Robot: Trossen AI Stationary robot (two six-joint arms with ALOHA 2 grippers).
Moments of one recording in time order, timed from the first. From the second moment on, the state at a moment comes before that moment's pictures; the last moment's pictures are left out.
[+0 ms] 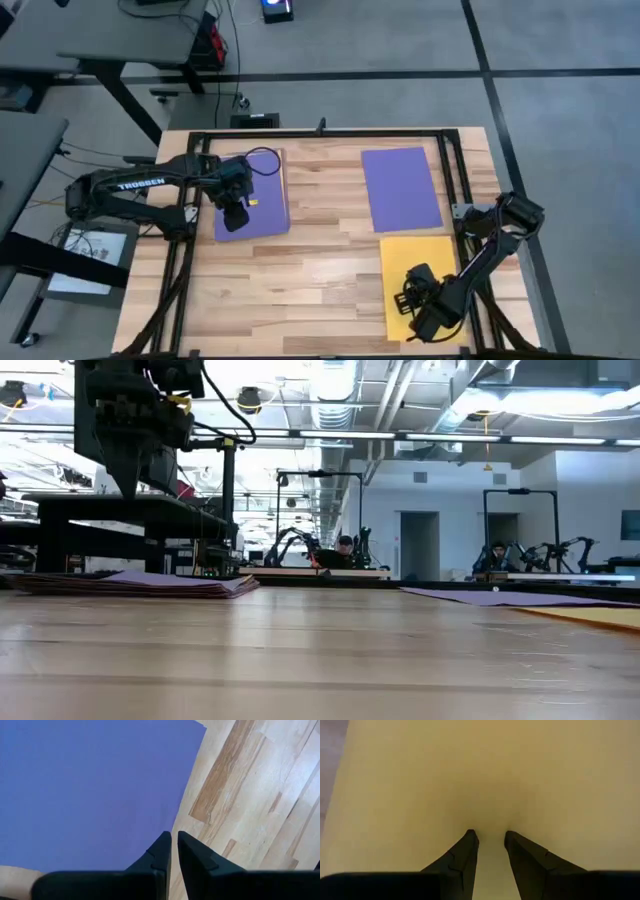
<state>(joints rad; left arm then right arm) 0.30 1.10 0.91 -1.08 0.20 -0.23 0.92 1.82 1.00 -0.91 0.15 2.16</state>
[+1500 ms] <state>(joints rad) 0.65 1.24 1.06 -1.08 0.25 0.06 -0.53 1.45 0.81 -0.67 0.15 0.72</state>
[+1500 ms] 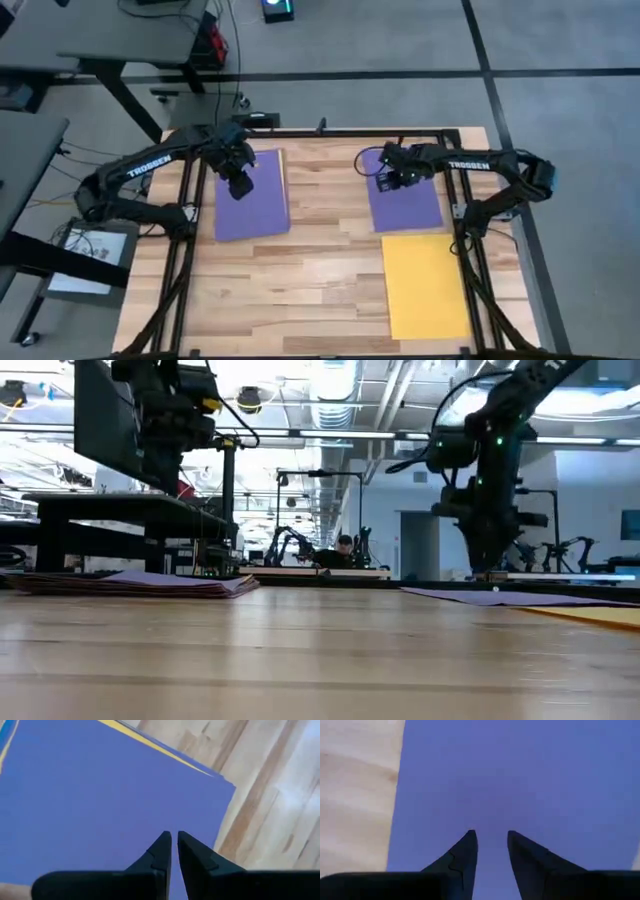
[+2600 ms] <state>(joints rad) 0.66 1.28 1.06 -0.96 0.24 -0.02 -0.69 1.46 0.61 -0.54 0.21 0.67</state>
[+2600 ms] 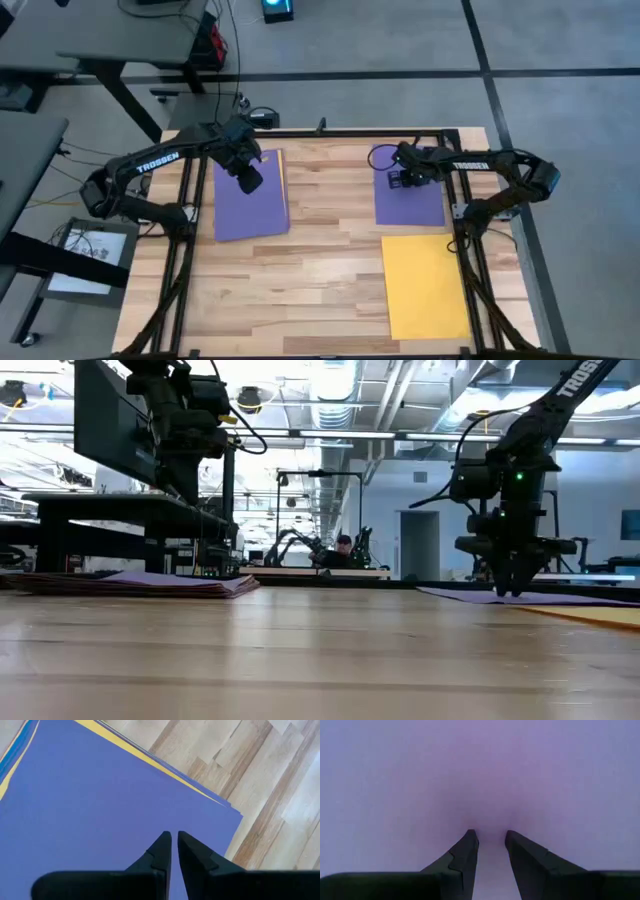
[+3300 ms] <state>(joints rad) 0.66 1.28 1.06 -0.98 0.23 -0.02 -0.68 1.42 0.65 -0.64 0.19 0.67</state>
